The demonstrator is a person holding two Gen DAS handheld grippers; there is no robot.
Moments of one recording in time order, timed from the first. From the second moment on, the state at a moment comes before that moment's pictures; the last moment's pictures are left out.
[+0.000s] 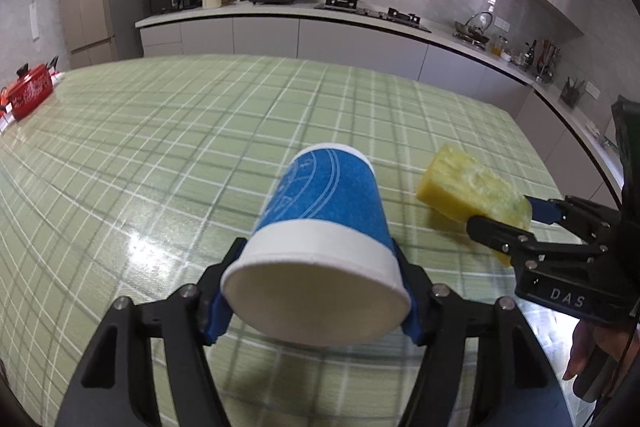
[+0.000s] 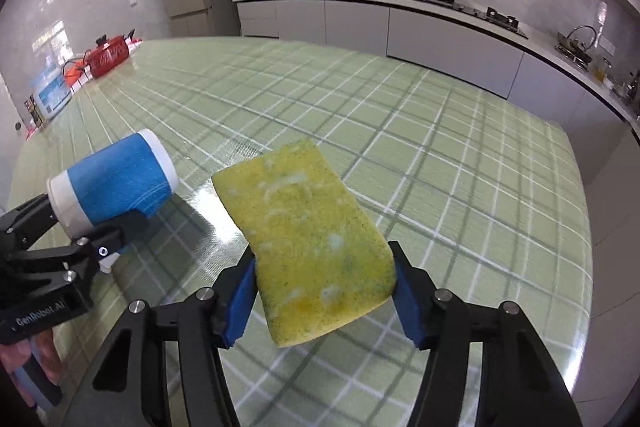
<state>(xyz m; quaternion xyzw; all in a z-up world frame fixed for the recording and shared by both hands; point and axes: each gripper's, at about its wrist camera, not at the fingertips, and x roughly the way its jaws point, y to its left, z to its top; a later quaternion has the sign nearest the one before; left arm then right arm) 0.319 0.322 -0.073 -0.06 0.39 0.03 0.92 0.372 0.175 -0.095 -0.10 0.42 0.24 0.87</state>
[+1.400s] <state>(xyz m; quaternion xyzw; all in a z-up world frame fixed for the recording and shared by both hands) 0.159 -0.036 -0.065 0.03 0.40 -0.20 0.89 0.106 -0.255 -0.053 0.01 0.40 0.03 0.91</state>
